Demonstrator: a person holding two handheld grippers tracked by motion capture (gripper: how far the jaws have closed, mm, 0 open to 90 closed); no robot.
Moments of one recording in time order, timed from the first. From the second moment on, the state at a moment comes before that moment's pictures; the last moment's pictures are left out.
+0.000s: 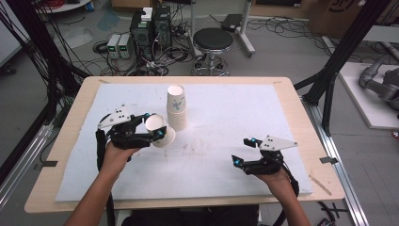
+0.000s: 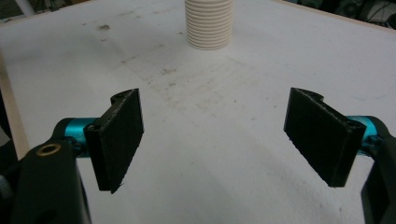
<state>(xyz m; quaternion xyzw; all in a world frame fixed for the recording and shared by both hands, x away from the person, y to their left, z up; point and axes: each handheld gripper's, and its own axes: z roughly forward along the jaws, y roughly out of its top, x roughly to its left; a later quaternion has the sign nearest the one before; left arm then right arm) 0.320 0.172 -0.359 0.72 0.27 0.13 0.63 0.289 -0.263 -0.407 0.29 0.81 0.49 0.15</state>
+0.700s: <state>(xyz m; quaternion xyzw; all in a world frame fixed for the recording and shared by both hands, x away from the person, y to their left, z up) 0.311 0.142 -0.370 0.74 0.23 0.10 0.63 0.298 -0.224 -0.403 0.22 0.82 0.52 0.09</state>
